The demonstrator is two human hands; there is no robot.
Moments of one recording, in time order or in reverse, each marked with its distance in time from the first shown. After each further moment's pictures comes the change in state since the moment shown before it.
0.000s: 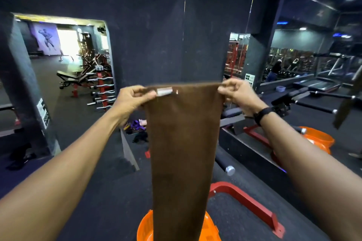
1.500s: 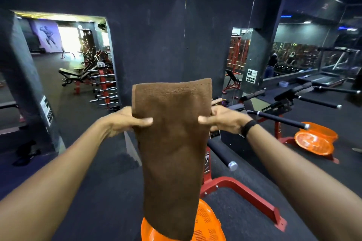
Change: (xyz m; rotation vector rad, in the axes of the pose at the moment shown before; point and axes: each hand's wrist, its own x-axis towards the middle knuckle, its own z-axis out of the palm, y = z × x) left_hand -0.022 -0.030 -0.020 -0.035 -0.228 -0.346; right_hand -0.026 0.030 0.051 0.199 -0.392 0.346
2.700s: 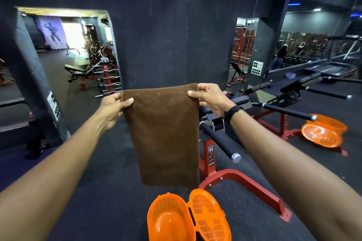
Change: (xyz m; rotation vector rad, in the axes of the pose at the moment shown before) left_hand 0.009 -0.014 -0.016 -0.261 0.461 0.122; right_hand 0.030 -0.021 0.035 0.027 0.264 -0.186
